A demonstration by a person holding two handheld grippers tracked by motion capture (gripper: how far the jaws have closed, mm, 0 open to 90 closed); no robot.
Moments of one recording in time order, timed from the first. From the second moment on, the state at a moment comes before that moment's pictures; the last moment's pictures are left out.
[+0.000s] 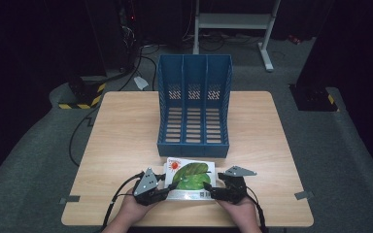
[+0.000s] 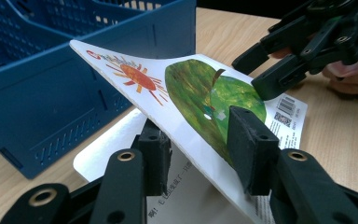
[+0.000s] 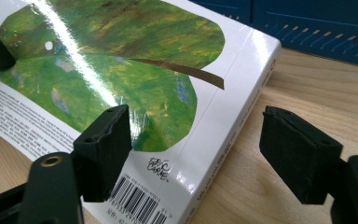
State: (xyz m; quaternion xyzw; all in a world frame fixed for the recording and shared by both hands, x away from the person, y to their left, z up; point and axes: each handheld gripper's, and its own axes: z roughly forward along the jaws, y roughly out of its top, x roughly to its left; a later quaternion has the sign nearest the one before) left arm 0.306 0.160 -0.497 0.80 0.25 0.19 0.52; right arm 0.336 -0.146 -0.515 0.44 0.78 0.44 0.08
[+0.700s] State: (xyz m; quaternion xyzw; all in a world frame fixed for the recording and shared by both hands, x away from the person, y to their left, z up) left arm 0.302 0.159 -0.497 0.79 0.23 0.21 0.52; right arm 0.348 -0.141 -0.523 0.45 0.77 0.45 0.00
